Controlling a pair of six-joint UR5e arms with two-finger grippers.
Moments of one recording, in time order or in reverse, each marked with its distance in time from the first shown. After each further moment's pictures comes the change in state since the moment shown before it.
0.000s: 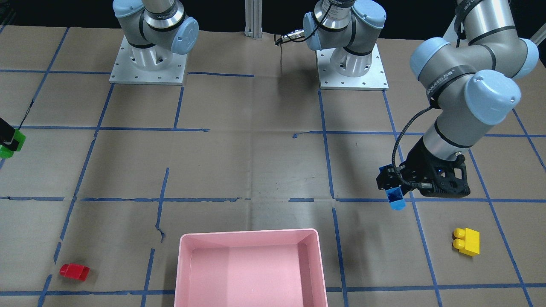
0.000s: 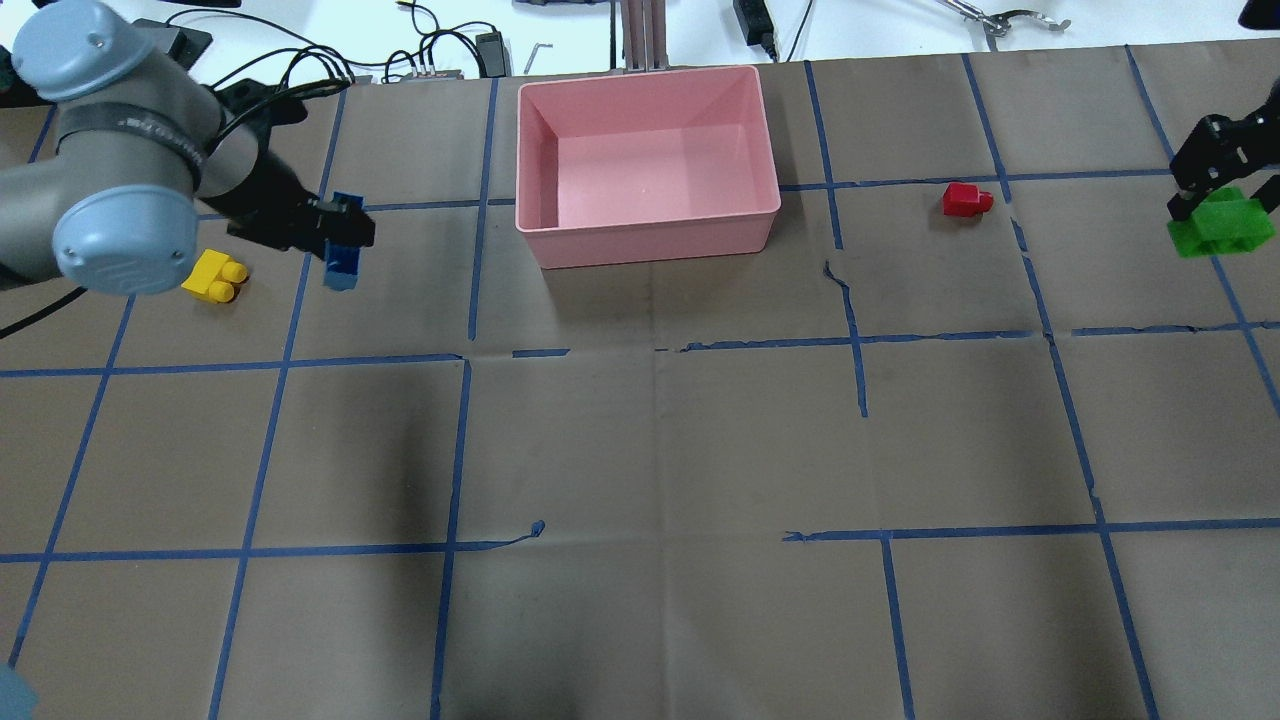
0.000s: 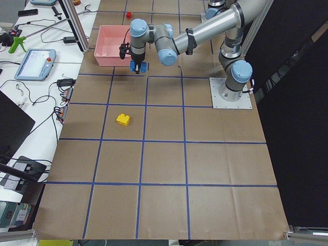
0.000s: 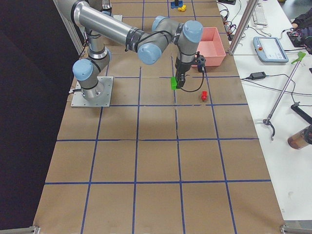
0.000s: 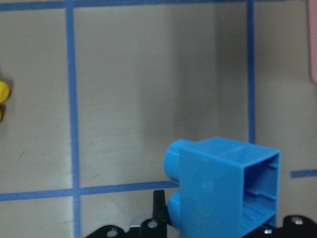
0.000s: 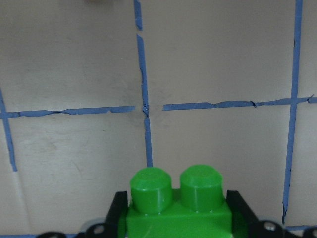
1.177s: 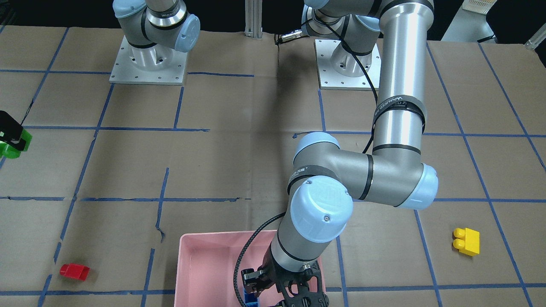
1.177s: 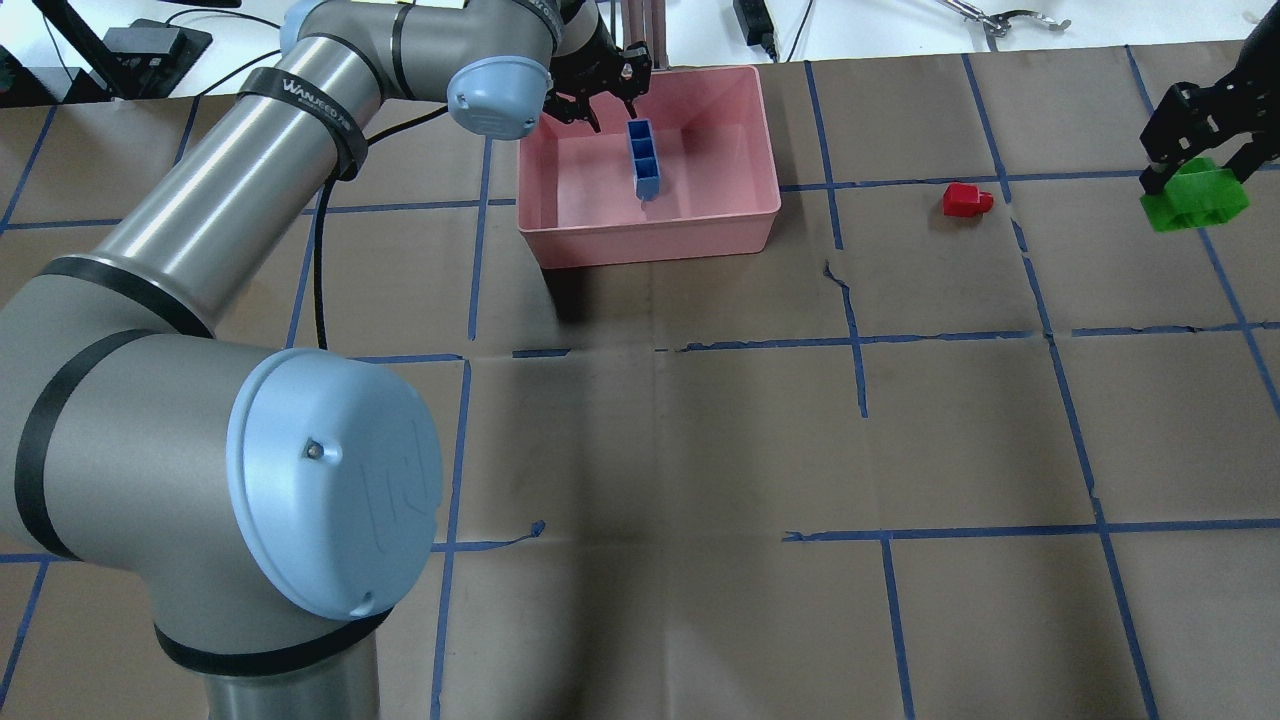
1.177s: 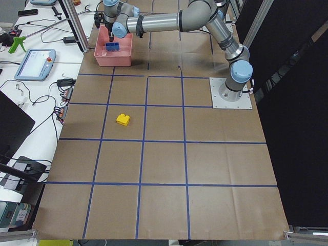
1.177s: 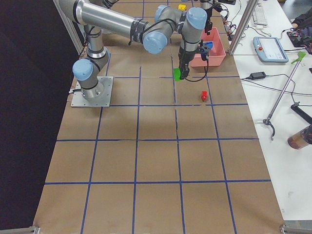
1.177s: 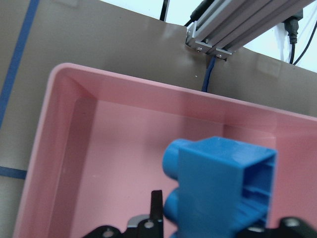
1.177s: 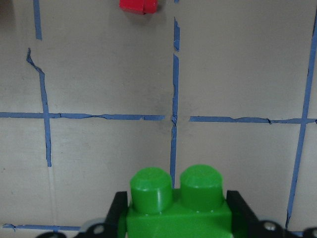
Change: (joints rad) left arm -0.364 -0.504 0.630 0.016 -0.009 -0.547; right arm 0.039 0.006 -0.034 0.029 0.005 0.009
